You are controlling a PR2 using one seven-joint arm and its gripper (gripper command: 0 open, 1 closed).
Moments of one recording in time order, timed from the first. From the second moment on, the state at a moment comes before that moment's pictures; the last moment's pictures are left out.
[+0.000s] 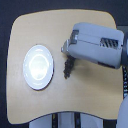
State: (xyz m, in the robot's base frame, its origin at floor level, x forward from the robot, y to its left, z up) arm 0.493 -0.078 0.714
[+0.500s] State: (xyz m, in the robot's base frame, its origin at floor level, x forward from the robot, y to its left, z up) arm 0.493 -0.078 0.714
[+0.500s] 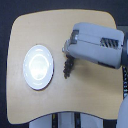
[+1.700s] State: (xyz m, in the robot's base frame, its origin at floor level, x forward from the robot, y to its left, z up) arm 0.494 -0.080 0.725
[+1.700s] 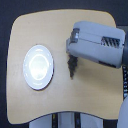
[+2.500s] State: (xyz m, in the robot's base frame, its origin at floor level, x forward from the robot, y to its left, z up) arm 0.492 -0.080 0.758
